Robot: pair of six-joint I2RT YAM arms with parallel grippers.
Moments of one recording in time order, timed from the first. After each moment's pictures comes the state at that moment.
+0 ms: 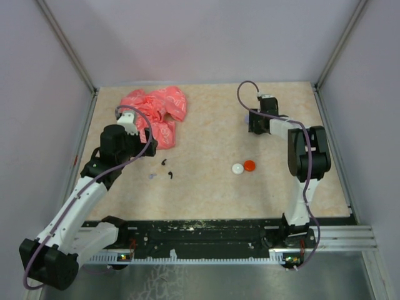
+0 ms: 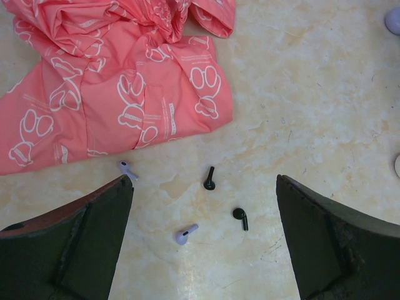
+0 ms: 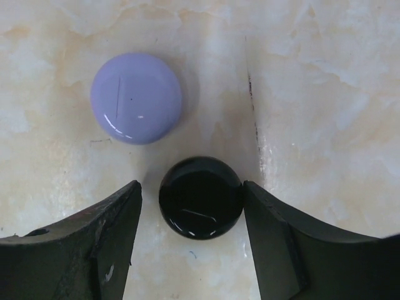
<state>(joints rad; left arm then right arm) -0.32 0.94 0.80 -0.32 -0.07 -0.19 0.14 1.97 1.26 -0.12 0.07 0.11</state>
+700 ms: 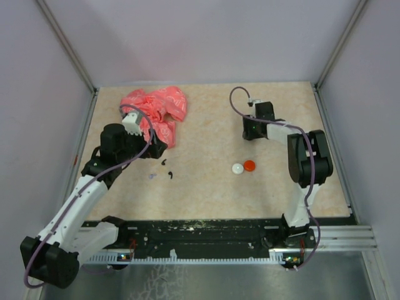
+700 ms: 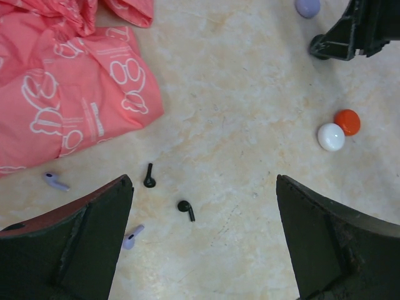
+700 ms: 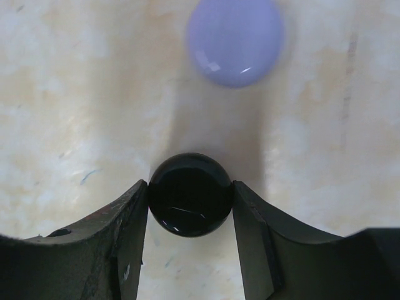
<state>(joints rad) -0.31 0.95 0.80 -0.29 0.16 -0.24 0.17 1.93 1.21 -0.14 -0.06 0.06</state>
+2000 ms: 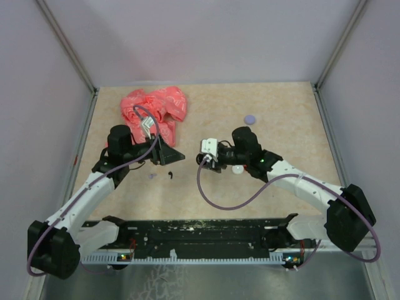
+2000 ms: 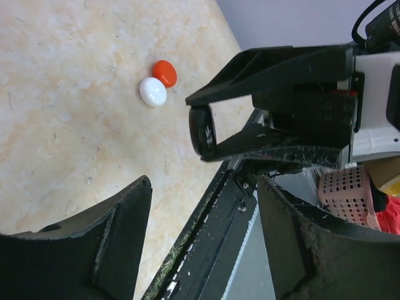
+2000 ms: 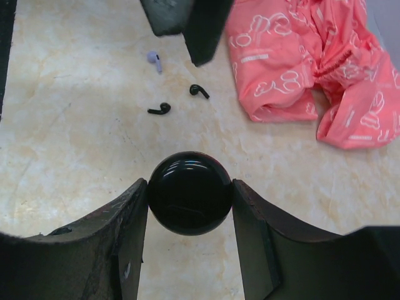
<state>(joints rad) -0.34 1.03 0.70 0.01 0.79 -0.59 0.70 1.24 0.82 -0.01 -0.57 -0.61</state>
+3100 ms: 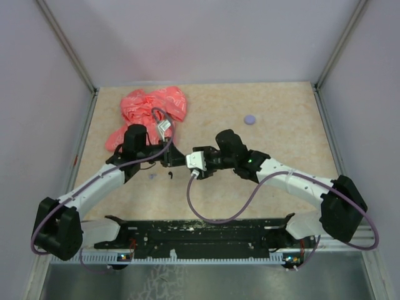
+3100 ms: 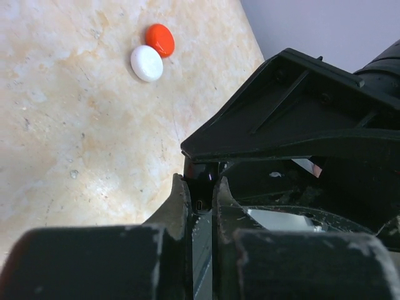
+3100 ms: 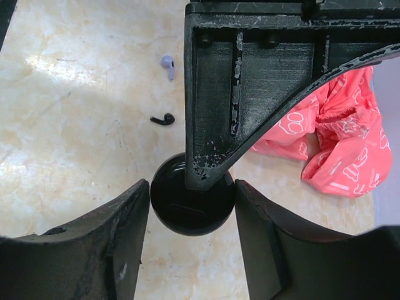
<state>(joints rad) -0.44 1.21 0.71 0.07 0.81 -0.59 0.86 1.33 0.92 -0.09 -0.50 -0.87</state>
